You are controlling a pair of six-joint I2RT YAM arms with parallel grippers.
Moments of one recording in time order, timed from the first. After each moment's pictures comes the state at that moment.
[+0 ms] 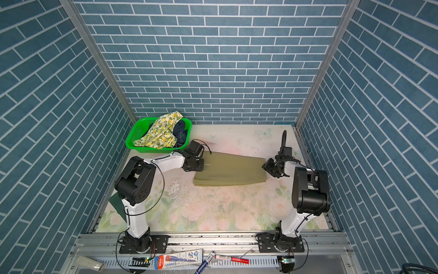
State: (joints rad) left arm -0.51 1.96 1.27 -0.46 -0.05 -0.41; right arm -0.06 1.71 0.88 -0.24 -0.42 0.49
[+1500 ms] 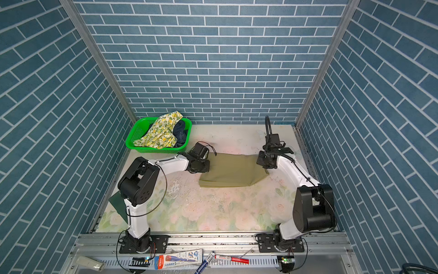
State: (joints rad) left arm -0.58 1.98 1.24 -0.35 0.02 -0.49; right arm 0.24 1.50 1.14 -0.69 -0.04 0.40
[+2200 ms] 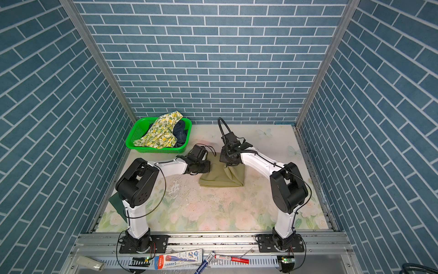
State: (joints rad) left arm -0.58 1.94 1.14 -0.19 0.07 -0.52; right arm 0.65 1.82 1.39 -0.53 -0.05 0.72
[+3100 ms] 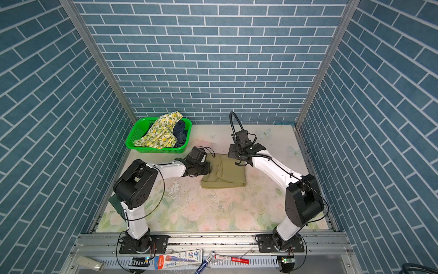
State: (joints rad) left arm -0.60 1.92 1.09 -0.12 0.12 -0.59; right arm 0.58 1.61 1.28 -0.57 0.13 0.62
